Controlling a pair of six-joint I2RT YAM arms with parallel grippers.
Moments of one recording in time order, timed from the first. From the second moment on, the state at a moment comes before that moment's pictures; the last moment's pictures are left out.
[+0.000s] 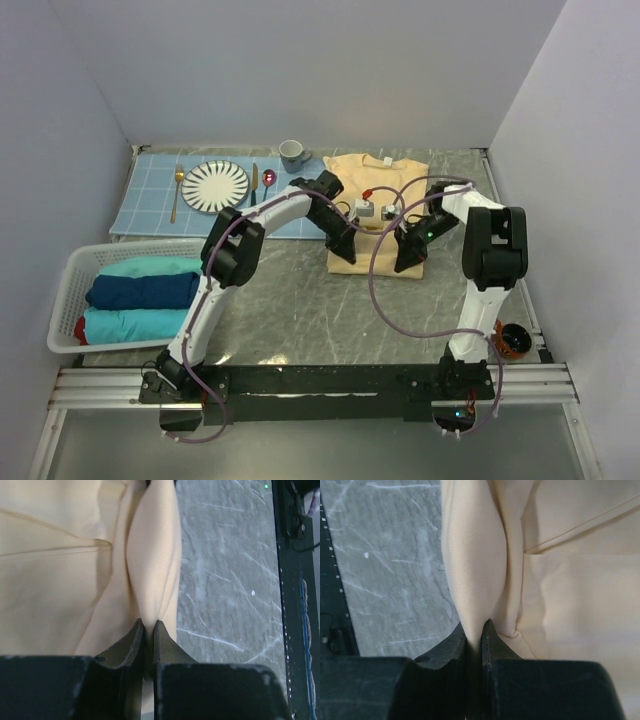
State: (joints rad) left arm -0.63 2.43 2.03 -0.88 1.02 0.63; right arm -0.01 2.01 1.37 -1.20 -0.77 -1.29
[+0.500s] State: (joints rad) left arm -0.58 2.55 2.15 -0.83 1.04 0.46; right arm -0.02 2.25 1.63 -1.39 -0.79 -1.18
